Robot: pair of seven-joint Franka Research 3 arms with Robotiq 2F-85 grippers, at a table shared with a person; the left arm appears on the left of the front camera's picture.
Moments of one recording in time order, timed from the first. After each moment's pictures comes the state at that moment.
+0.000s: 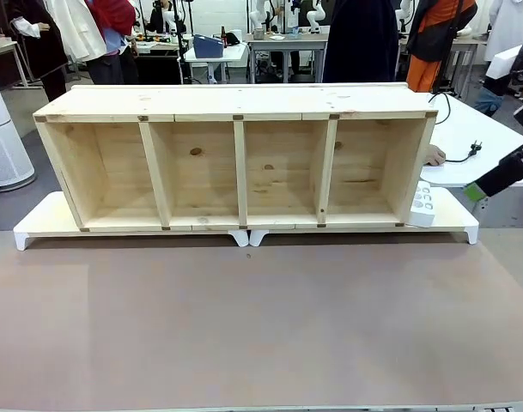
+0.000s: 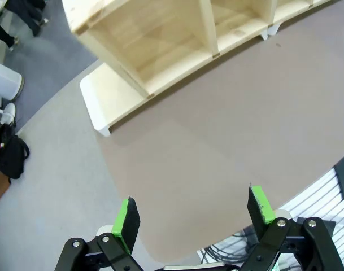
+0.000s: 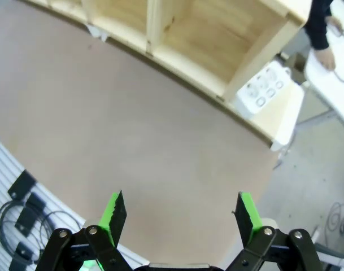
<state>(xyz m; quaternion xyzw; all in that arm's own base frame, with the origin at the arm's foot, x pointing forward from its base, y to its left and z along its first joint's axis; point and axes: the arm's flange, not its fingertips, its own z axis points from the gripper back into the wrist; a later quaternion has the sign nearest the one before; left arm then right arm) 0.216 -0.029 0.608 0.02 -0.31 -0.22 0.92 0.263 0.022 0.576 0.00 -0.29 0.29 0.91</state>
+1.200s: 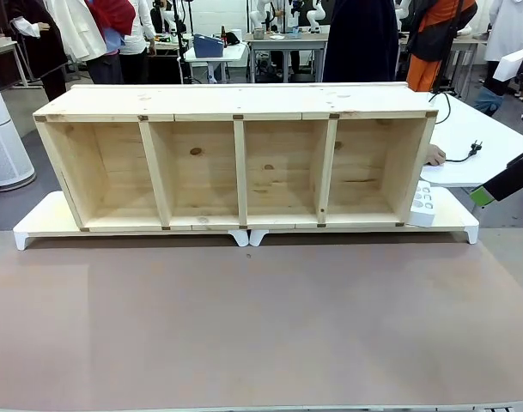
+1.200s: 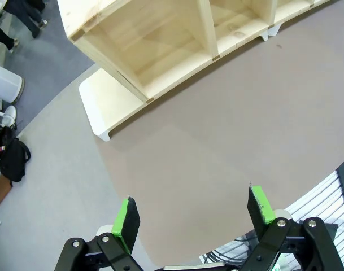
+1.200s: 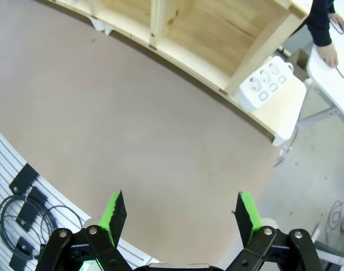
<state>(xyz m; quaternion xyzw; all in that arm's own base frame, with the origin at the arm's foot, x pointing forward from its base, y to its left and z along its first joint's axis) 0.230 -0.038 0.605 0.02 -0.31 -0.23 0.92 0.259 0.021 0.576 0.00 -0.29 0.29 0.91</state>
